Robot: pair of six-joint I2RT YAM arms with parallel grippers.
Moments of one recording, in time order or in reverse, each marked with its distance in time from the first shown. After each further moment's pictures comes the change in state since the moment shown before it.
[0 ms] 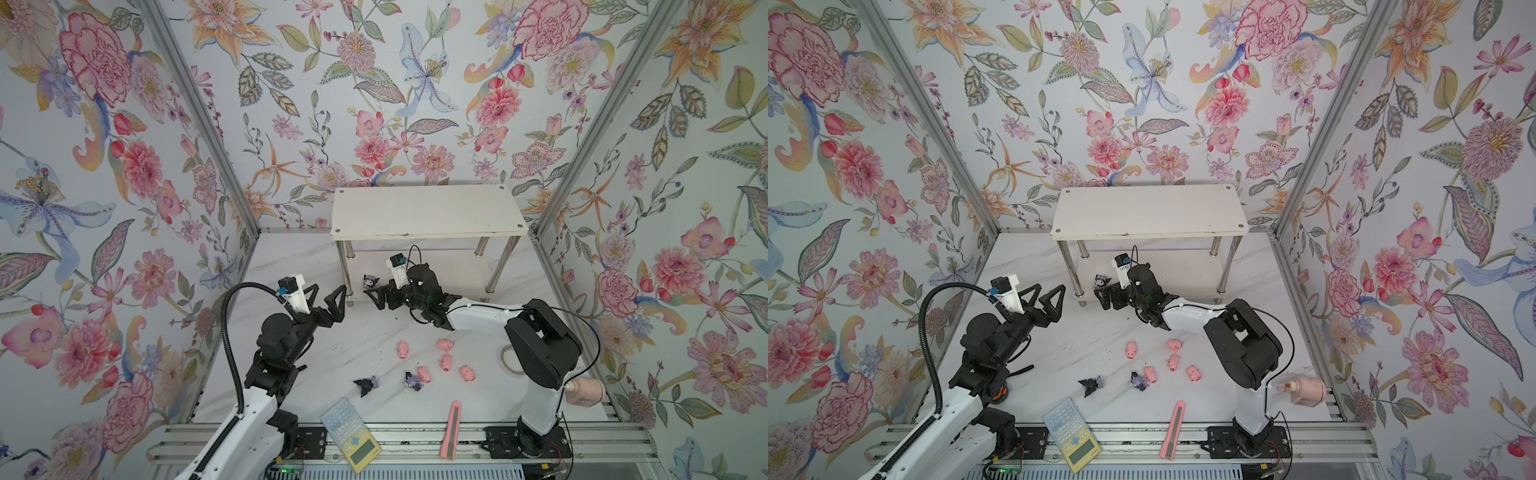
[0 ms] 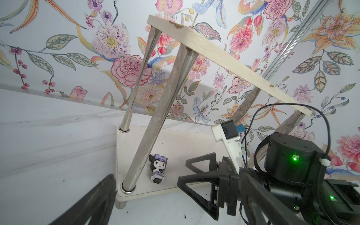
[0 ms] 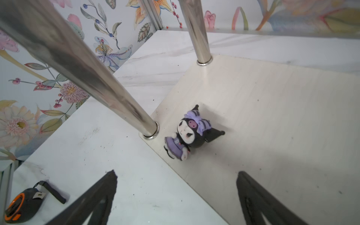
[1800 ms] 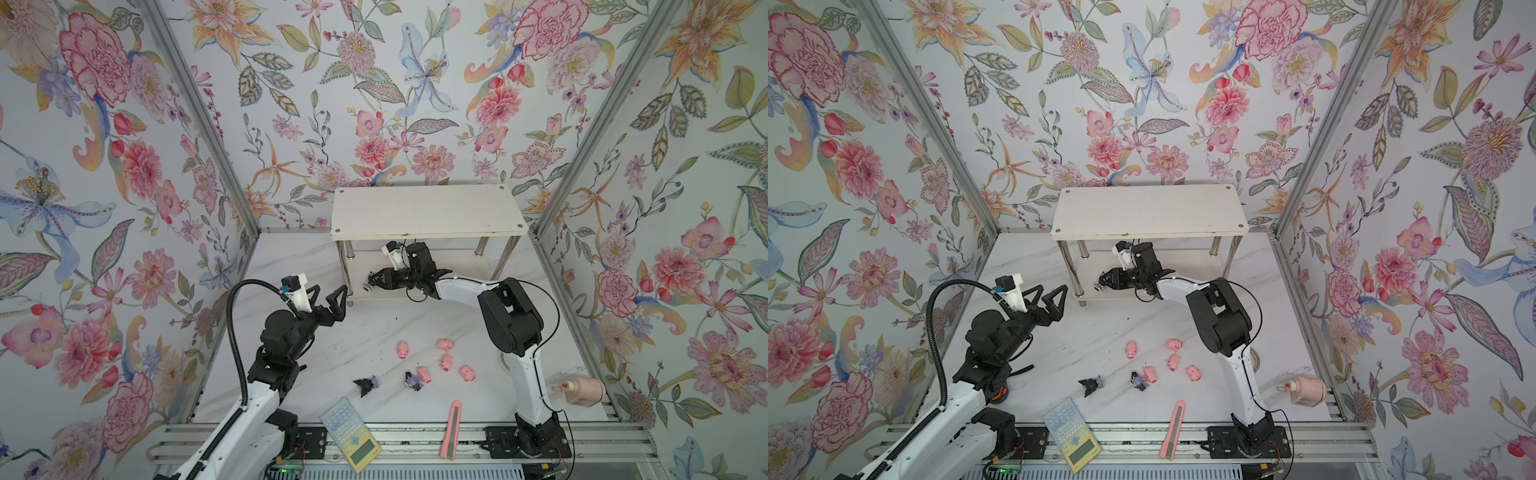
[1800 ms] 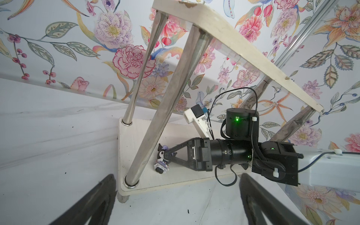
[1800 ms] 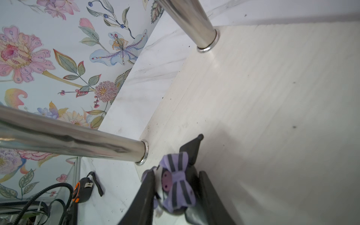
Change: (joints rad) left arm 0.011 0.062 -0.001 0.016 0.018 -0.004; right arm -0.142 0.333 0.386 -0.157 -0.451 0.061
